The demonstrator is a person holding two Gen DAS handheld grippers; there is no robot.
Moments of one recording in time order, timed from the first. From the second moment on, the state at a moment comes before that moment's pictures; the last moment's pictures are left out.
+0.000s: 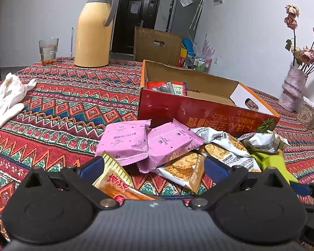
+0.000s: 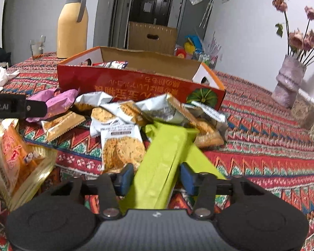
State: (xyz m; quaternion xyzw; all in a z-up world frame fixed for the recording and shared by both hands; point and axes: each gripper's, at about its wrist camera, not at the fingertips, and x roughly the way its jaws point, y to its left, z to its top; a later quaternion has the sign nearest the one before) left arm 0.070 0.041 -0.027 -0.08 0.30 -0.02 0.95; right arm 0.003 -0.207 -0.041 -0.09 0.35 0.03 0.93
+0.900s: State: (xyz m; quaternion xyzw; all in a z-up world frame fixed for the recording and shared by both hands) left arm 0.119 0.079 -0.001 -0.07 0.35 0.04 0.93; right arm -0.009 -0.291 -0.001 0.02 0.25 0.00 0.97
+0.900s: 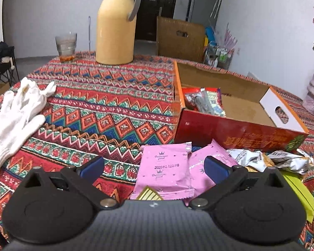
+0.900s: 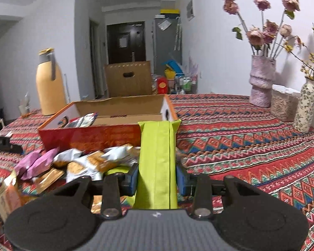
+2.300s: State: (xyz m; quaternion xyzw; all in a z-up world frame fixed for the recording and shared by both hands) left arm 0.129 0.075 -0.005 -0.09 0.32 -0.01 0.94; right arm 0.034 -0.304 -0.010 0.05 0.25 0.01 0.97
